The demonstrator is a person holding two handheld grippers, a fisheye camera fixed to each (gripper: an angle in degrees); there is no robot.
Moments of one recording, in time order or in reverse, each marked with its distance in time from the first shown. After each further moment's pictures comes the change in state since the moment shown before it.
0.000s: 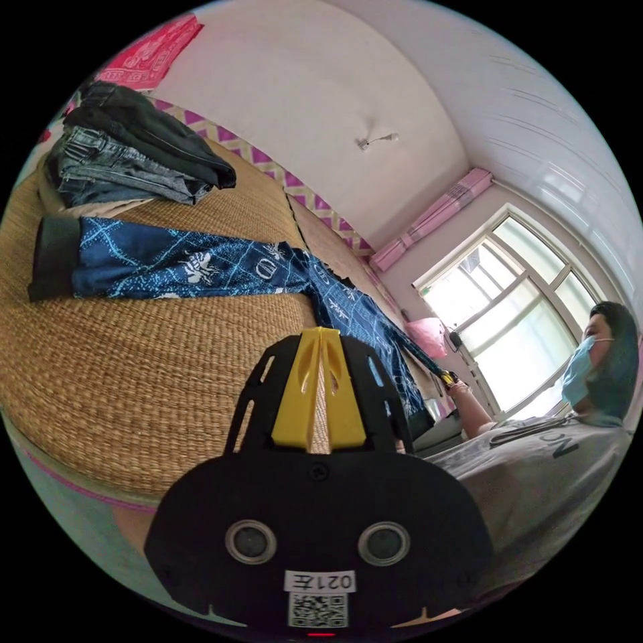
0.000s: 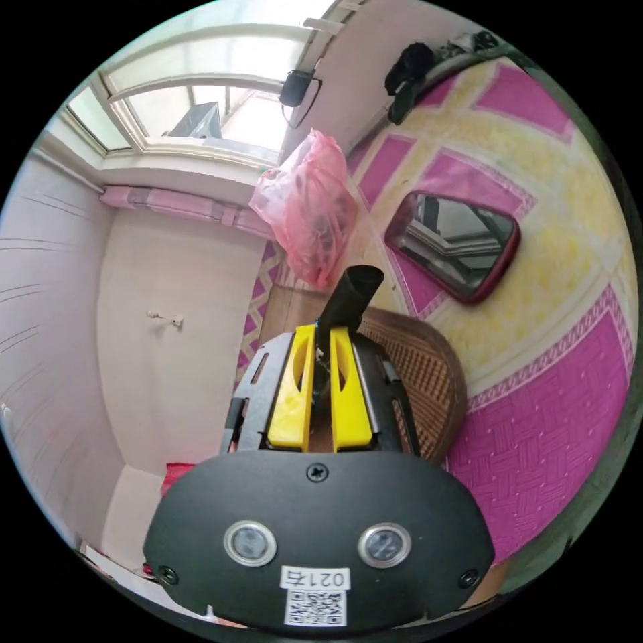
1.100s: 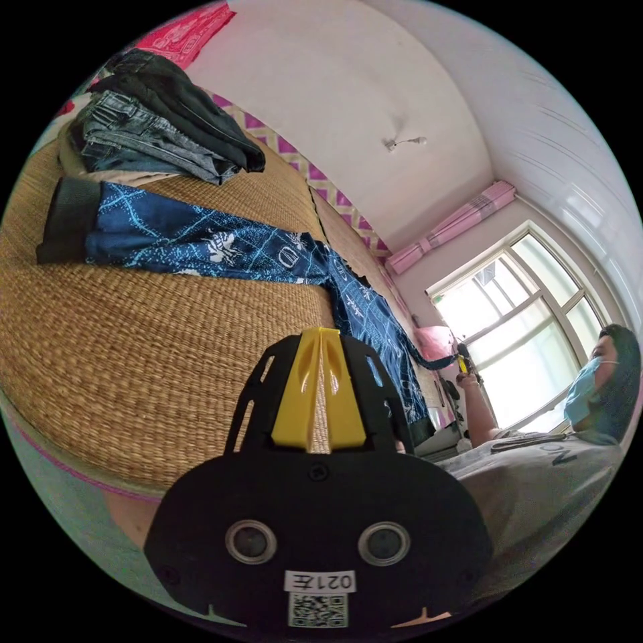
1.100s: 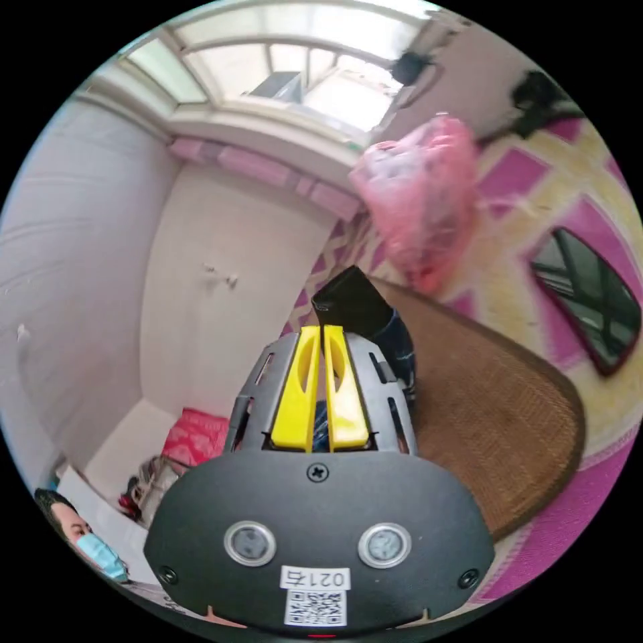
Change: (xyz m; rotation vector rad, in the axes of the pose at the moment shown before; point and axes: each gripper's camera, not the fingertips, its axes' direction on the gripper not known) left arm 0.038 -0.023 0.042 -0.014 -0.028 -0.105; right arm -0.254 -0.101 0.038 -0.095 -0.226 -0.264
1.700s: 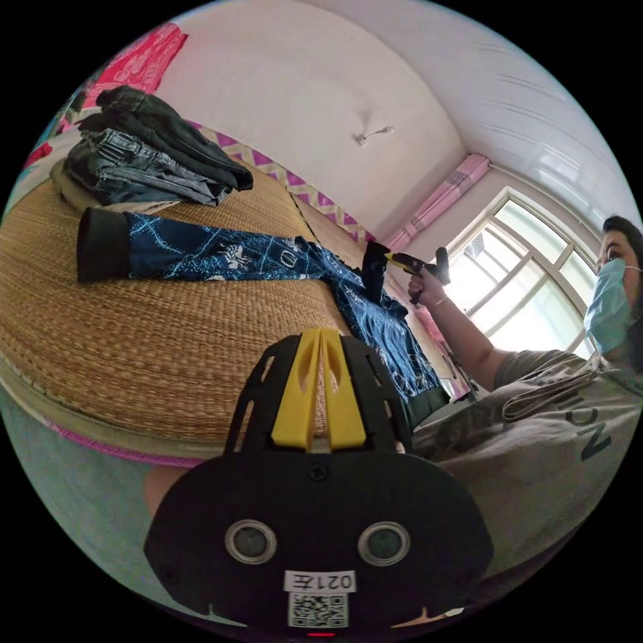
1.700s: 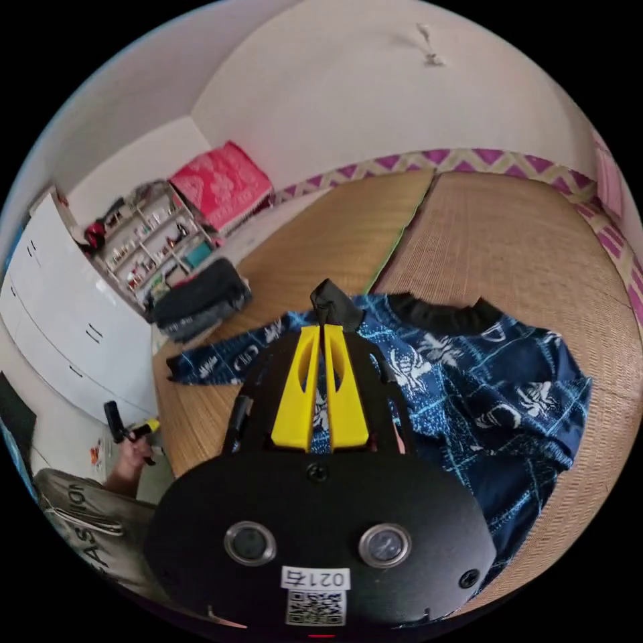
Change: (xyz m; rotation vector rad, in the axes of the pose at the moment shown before) left arm 0.023 0.039 -0.036 0.006 -0.016 0.165; right arm -0.470 0.300 0.399 -0.848 -0.016 -0.806
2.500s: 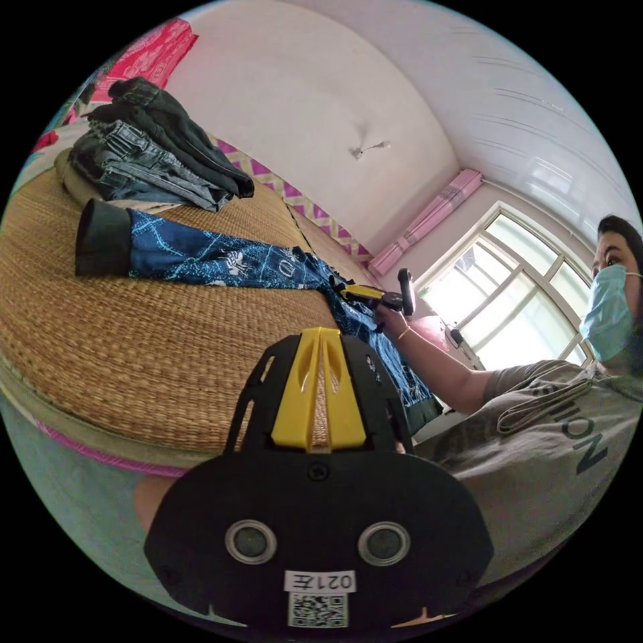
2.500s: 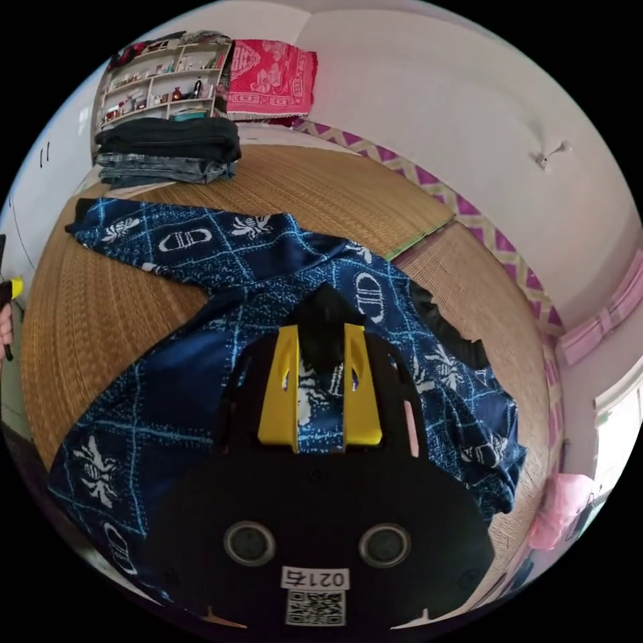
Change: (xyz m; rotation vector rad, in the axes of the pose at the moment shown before) left arm -0.003 0.020 -0.007 0.065 0.050 -0.023; right arm -0.159 -0.052 0.059 -0.151 0.469 -0.492
